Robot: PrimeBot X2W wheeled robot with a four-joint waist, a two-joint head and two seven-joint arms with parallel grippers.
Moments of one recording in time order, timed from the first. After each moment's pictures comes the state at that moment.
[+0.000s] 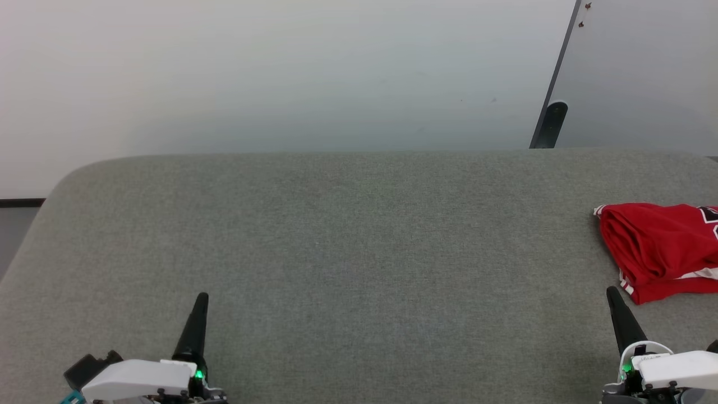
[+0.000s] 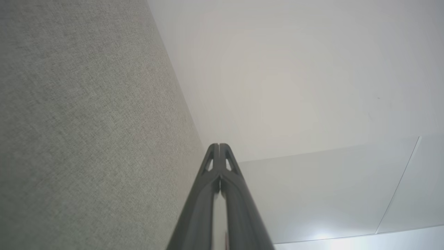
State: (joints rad) left arm -0.08 0.07 0.09 0.27 -1.40 -0.13 0.05; right arm -0.08 -0.08 -0.10 0.26 1.36 0.13 0.06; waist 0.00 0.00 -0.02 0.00
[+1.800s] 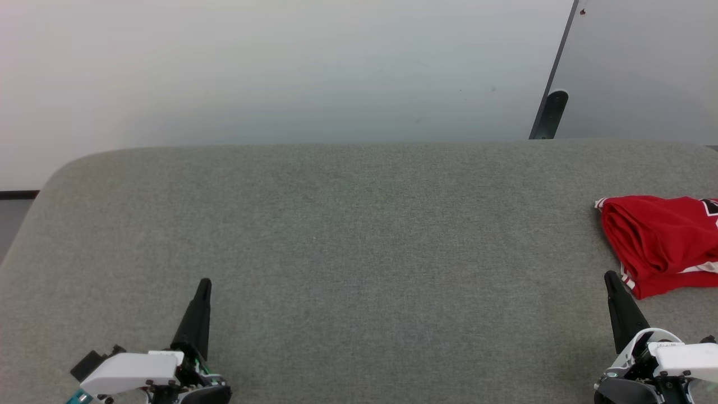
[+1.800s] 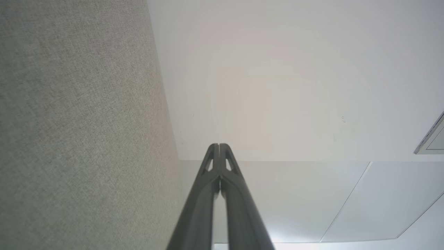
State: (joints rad) left arm -0.10 0.05 0.11 0.25 -1.61 -0.13 0.11; right arm -0.11 -0.05 -0.12 0.25 1.61 0.13 0.11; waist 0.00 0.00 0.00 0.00
